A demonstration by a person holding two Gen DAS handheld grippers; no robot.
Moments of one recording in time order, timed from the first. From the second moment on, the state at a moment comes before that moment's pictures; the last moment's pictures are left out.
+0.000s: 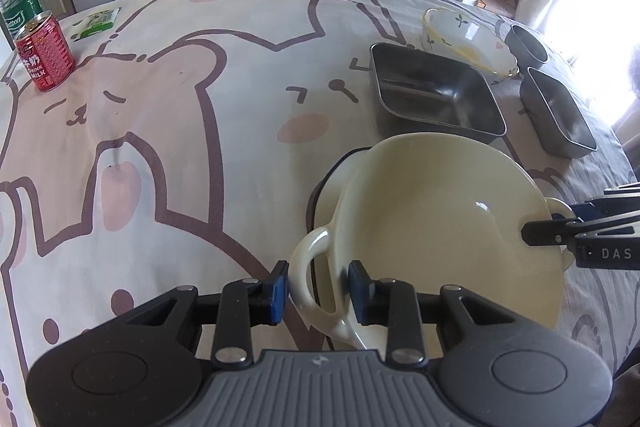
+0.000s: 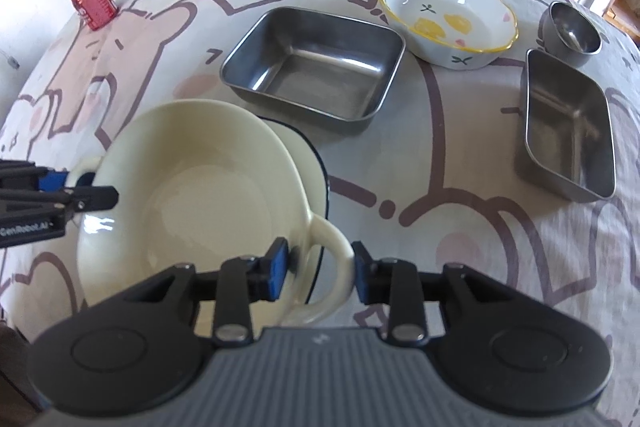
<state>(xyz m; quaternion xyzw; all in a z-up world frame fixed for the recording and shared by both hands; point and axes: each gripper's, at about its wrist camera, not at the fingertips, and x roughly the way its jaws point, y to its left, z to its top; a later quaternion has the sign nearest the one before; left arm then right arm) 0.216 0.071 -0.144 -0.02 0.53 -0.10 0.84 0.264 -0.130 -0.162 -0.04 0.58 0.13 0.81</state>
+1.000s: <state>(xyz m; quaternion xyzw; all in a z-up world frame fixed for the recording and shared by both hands) 0.214 0.064 -0.141 0.03 0.53 -0.11 0.84 0.267 -0.137 -0.170 -0.02 0.58 0.13 0.80</state>
